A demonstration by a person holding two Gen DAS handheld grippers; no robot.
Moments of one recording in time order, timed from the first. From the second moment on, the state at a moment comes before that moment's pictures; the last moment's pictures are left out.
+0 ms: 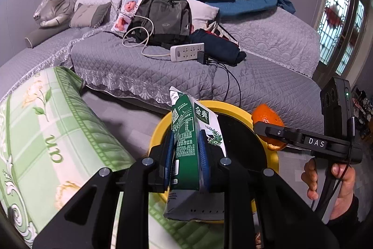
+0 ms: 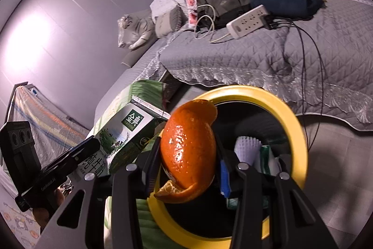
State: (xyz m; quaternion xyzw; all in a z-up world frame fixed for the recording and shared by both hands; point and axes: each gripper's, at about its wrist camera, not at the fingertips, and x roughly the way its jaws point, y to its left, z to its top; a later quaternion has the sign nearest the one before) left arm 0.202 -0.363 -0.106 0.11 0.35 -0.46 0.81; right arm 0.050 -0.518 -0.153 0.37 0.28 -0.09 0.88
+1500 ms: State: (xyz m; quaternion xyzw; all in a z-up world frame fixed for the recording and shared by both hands) left arm 0.093 0.170 -0.105 -0.11 0.21 0.05 0.97; right arm 0.262 -0.053 -0.054 0.14 0.52 0.36 0.77
